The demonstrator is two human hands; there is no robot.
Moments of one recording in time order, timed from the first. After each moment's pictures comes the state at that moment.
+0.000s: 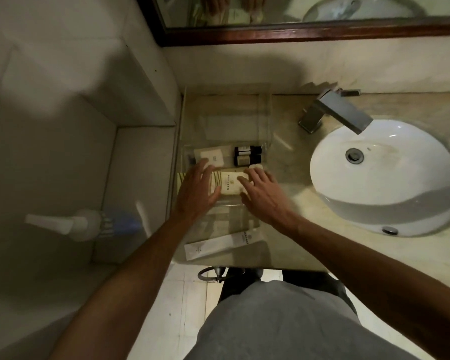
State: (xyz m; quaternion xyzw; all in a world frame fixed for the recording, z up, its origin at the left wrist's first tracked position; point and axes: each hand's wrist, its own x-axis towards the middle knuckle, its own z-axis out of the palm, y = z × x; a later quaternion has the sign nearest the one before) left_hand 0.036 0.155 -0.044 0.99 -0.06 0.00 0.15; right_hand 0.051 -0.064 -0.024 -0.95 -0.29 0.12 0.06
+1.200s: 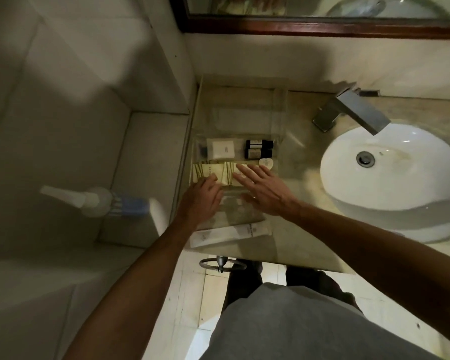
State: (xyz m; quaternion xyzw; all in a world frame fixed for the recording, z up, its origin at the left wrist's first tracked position) left_hand -0.012 0.165 -0.054 0.99 -0.08 -0.02 0.10; right_hand 0.067 -0.059 -0.046 -0.89 -0.42 0.20 0.02
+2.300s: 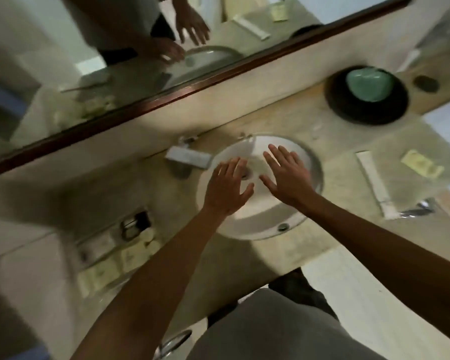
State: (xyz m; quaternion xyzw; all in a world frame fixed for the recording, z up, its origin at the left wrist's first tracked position) left_hand 0.139 -0.233 0.024 0.93 -0.35 -0.01 0.13; right_hand 0.081 -0.432 0.032 -1.00 0.01 0.04 0.08
